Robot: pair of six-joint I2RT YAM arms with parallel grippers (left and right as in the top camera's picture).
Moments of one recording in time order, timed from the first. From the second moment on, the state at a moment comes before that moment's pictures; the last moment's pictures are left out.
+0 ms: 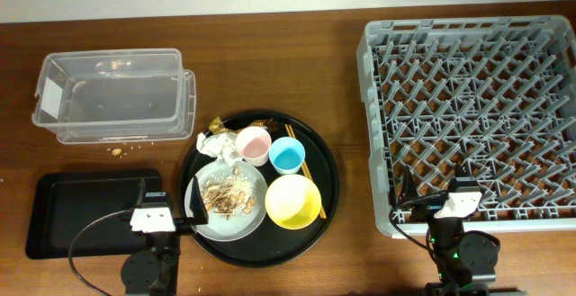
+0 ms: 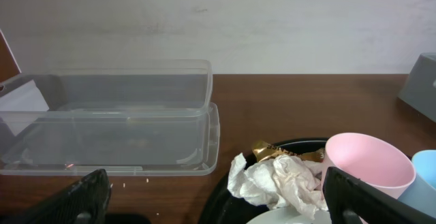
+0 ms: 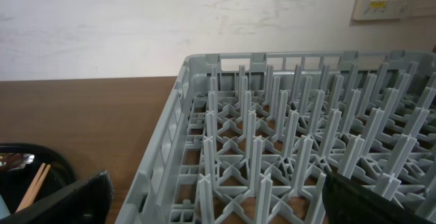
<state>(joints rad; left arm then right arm) -0.04 0.01 0.01 -0.08 -0.06 -0.01 -0.01 0.01 0.01 -0.08 -0.02 0.04</state>
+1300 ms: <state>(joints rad) -0.04 0.01 0.01 -0.08 -0.06 -0.01 -0.01 0.01 0.01 -0.07 0.08 -0.12</state>
